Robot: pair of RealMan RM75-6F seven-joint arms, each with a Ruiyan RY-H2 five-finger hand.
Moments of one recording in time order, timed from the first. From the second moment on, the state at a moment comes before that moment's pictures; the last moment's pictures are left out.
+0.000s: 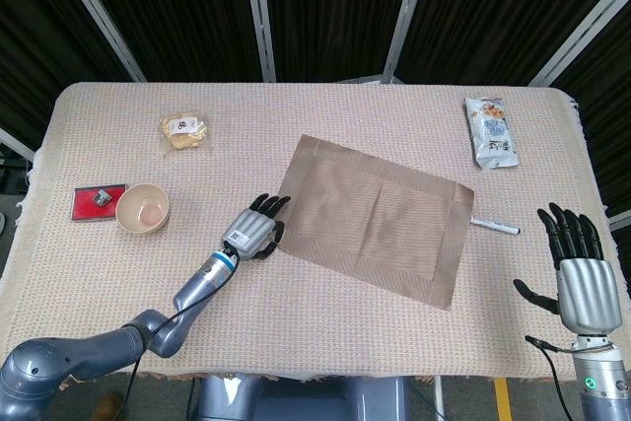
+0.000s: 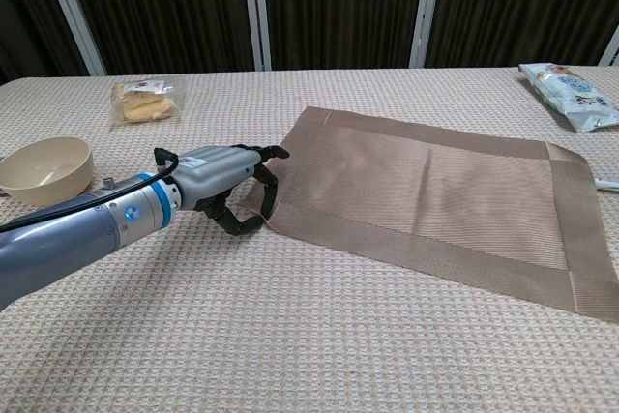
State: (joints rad) left arm -0.83 -1.88 -0.14 -1.00 1.32 0.83 0.10; right arm 0.10 -1.15 0.12 -1.71 -1.51 1.56 -0.09
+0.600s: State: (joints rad) left arm -0.80 -1.69 -0.05 -1.26 1.42 0.87 0.10; right arm 0.10 -1.15 0.12 -1.72 -1.52 1.57 -0.11
